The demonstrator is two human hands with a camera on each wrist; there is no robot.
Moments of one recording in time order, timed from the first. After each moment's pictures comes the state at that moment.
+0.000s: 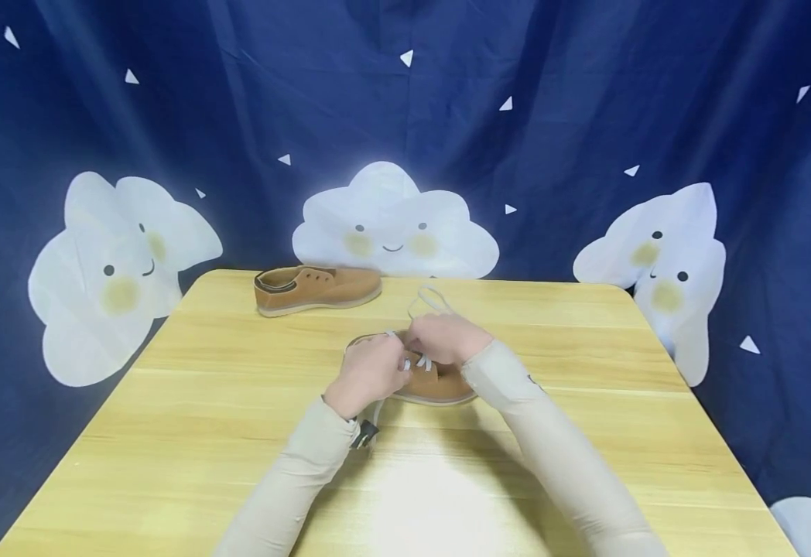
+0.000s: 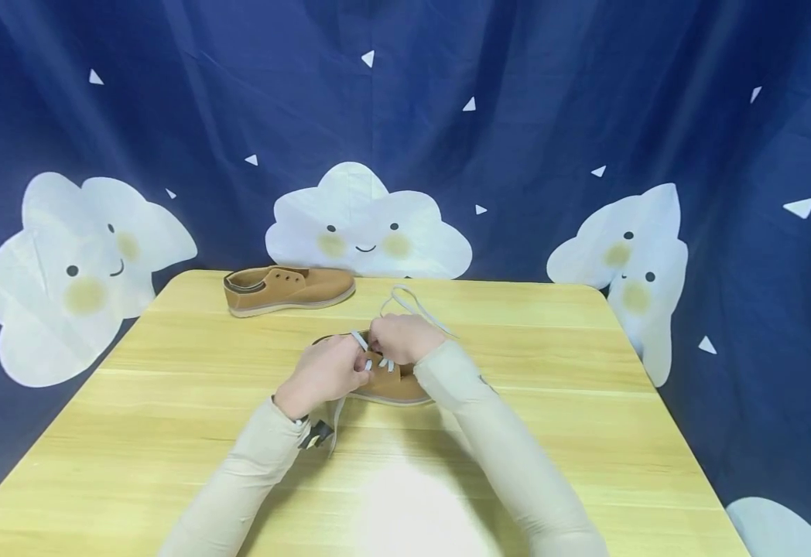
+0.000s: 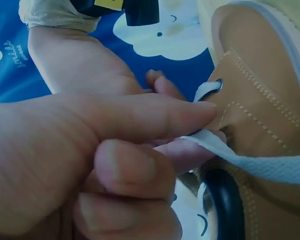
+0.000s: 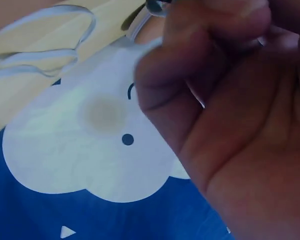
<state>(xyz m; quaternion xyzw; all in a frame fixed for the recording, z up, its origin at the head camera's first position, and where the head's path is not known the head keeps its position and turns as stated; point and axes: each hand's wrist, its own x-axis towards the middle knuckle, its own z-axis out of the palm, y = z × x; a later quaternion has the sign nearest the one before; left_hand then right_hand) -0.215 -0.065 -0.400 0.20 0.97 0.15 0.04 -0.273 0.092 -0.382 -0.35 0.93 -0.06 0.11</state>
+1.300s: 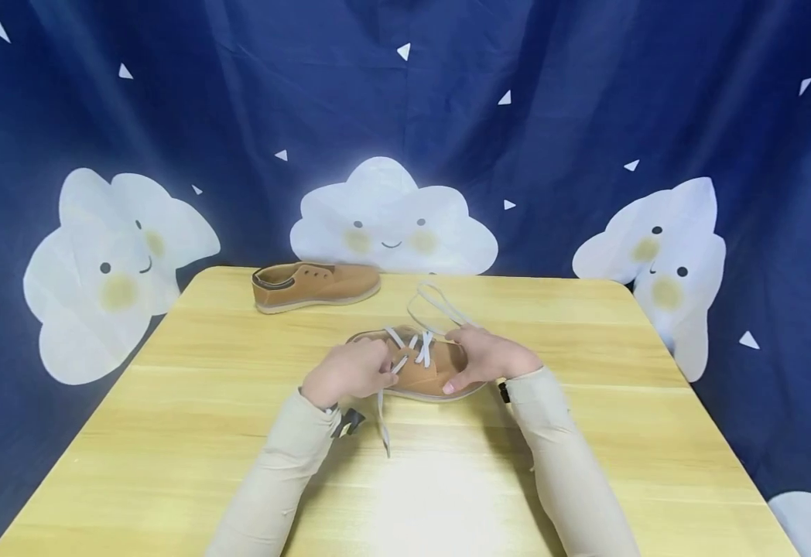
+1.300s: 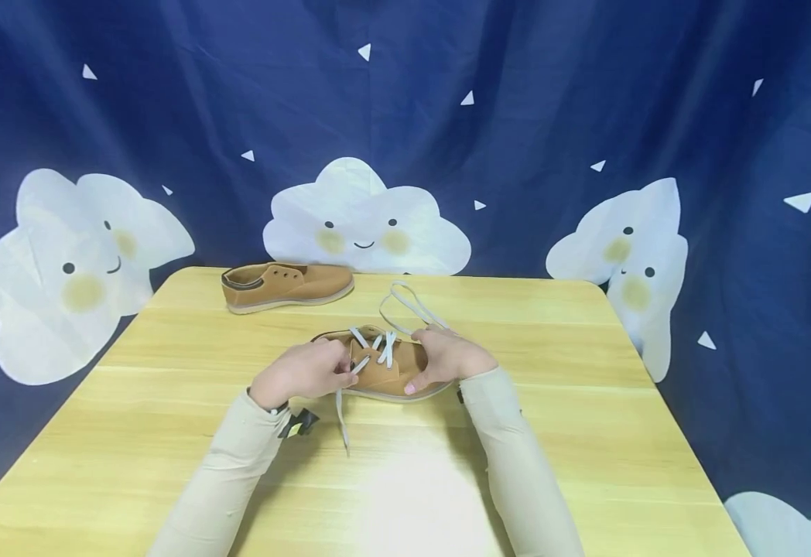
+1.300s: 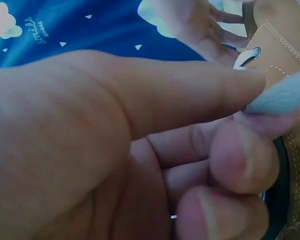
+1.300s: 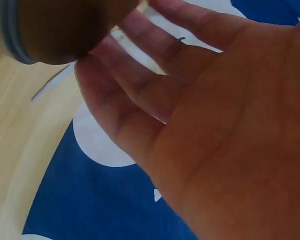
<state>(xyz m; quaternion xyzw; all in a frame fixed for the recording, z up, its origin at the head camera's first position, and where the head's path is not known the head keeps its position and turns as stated) -0.216 -0.089 -0.386 0.23 0.95 0.14 0.17 -0.254 0.163 -0.417 -0.25 0.92 -0.23 0.17</state>
